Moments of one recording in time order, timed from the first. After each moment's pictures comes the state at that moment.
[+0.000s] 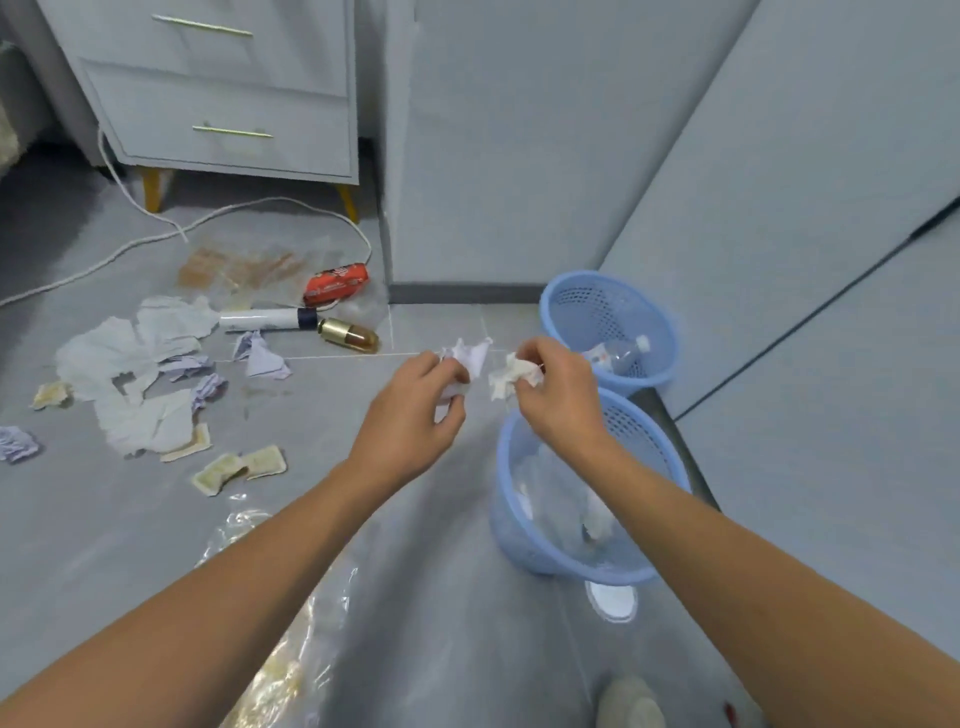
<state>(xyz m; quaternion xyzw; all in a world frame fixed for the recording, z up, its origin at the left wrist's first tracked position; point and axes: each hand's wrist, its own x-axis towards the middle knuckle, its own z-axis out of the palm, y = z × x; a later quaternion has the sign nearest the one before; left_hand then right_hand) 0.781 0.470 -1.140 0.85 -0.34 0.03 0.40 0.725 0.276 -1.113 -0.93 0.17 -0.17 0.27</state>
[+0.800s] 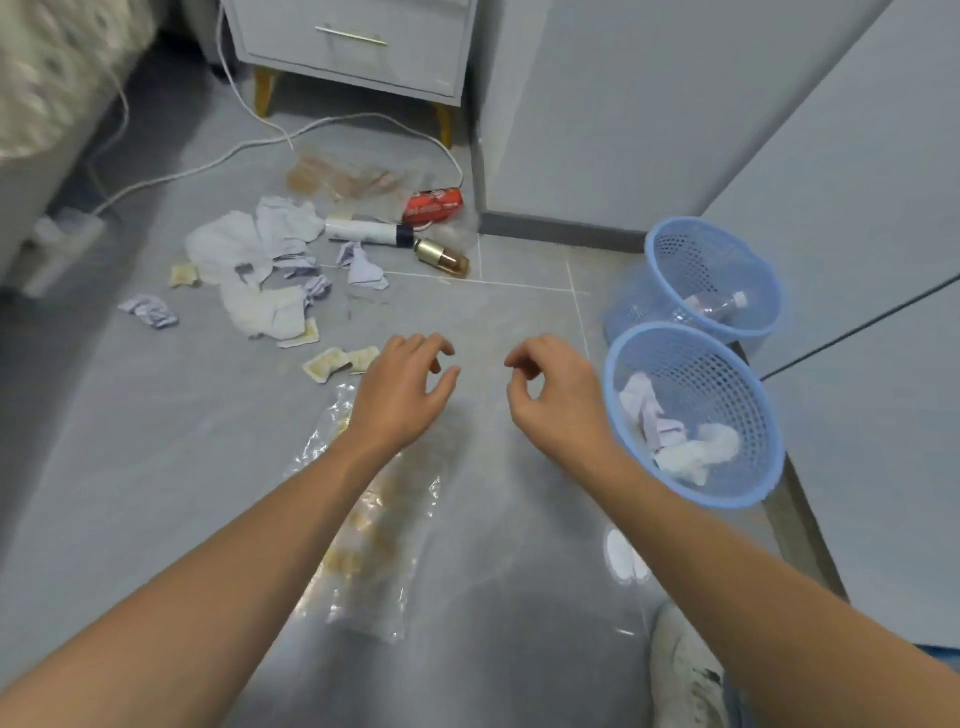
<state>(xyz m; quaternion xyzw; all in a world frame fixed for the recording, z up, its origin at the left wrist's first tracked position) 0.757 0.612 -1.216 0.90 -0.24 0.02 0.36 0.682 0.428 -1.153 -0.95 0.04 -0.17 0.26</state>
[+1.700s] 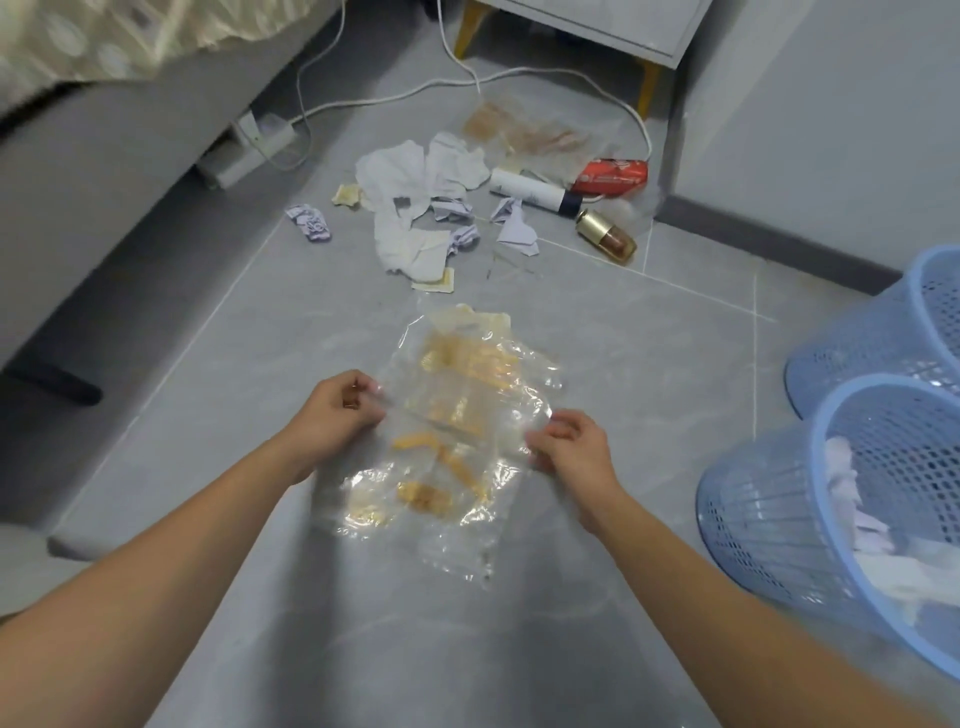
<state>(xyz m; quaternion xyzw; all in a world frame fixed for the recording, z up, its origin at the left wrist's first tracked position) 0.720 0.787 -1.328 0.77 0.17 -0.19 0.59 0.700 0.483 -1.316 -0.73 0.28 0.15 0.61</state>
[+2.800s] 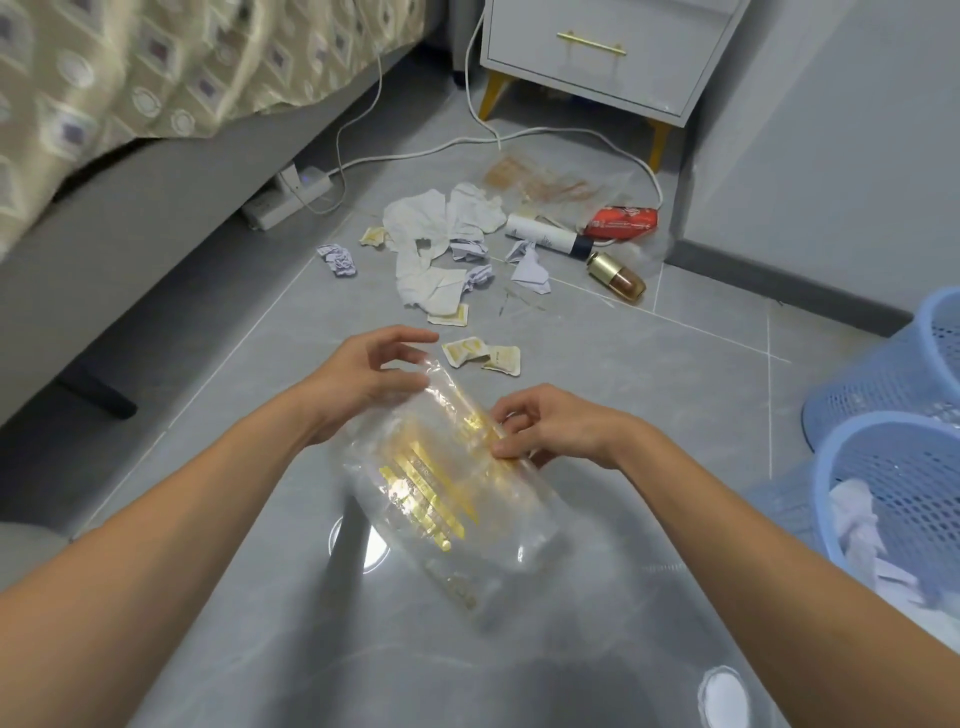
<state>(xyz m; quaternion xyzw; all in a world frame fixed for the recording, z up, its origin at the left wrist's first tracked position) 0.752 0.768 -1.241 0.72 0.06 -0.19 0.67 0.771 0.496 -1.226 -0.75 -0.08 0.46 0.46</state>
